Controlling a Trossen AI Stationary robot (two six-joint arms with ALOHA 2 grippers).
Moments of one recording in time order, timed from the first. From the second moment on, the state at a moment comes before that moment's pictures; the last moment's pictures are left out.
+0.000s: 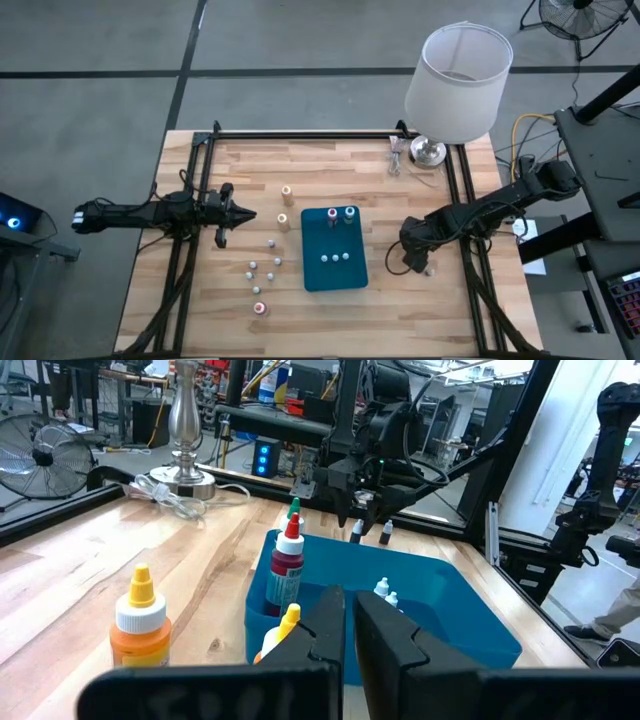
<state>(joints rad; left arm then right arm) 0.00 0.12 0.01 0.03 -0.03 -0.22 0.30 1.25 0.61 -0.81 -0.03 0.99</state>
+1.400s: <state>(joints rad) 0.00 0.12 0.01 0.02 -0.03 -0.22 0.30 1.30 0.60 -0.73 -0.09 1.08</state>
